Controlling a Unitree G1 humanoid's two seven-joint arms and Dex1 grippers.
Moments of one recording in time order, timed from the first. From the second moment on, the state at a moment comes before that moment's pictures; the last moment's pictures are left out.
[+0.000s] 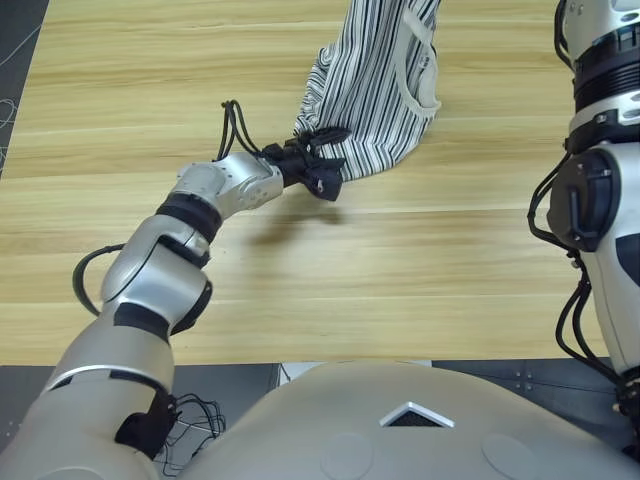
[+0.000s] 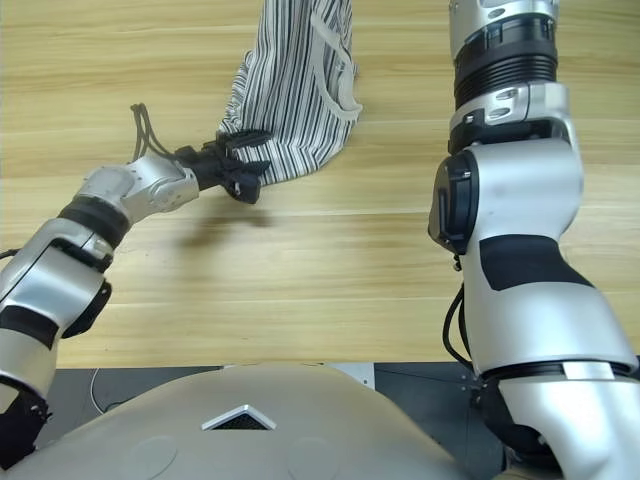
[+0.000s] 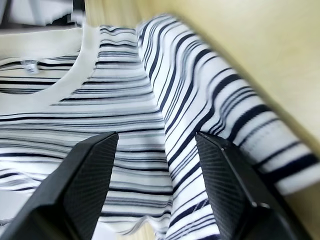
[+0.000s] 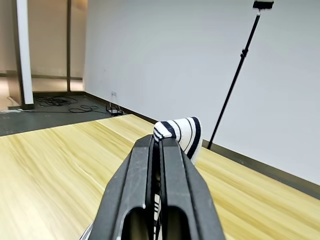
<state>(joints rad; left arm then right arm) -0.67 0.52 -0.77 0.90 0.88 -0.76 0.07 -1.21 -0.27 -0.05 0.97 0.15 0.00 0.64</state>
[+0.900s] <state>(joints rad) -0.09 1.19 -0.47 0.11 0.60 -0.82 -0.46 -0.55 -0.64 0.25 0.51 -0.01 0.28 1.15</state>
